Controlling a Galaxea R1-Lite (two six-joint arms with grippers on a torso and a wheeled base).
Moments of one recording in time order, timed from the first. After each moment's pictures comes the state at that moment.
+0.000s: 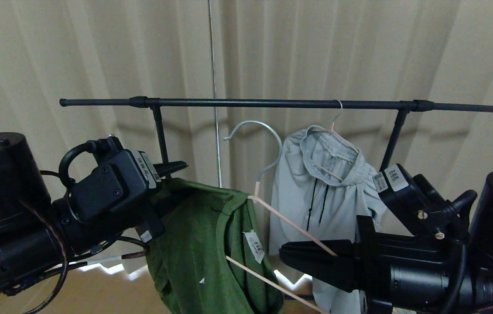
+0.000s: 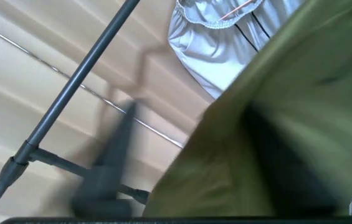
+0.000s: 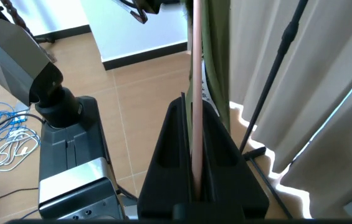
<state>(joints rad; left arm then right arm) -0.52 1.42 -0.57 -0.75 -0.19 0.78 0.84 1.47 -0.56 -0.69 0.35 0.11</state>
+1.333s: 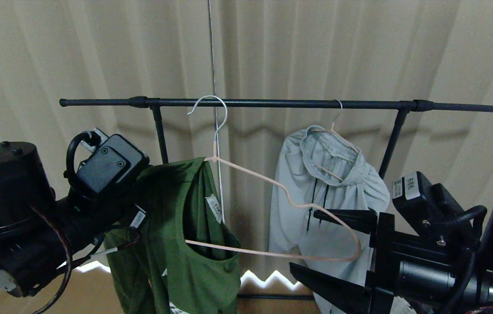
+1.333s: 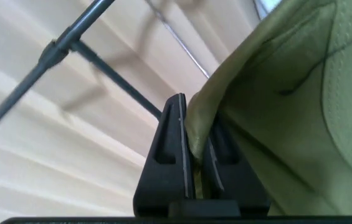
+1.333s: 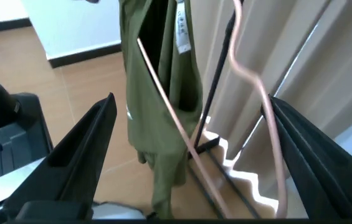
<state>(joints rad) -0.49 1.44 -0.55 -0.75 0.23 0.60 0.77 1.45 -0.46 -0.76 0.23 0.01</state>
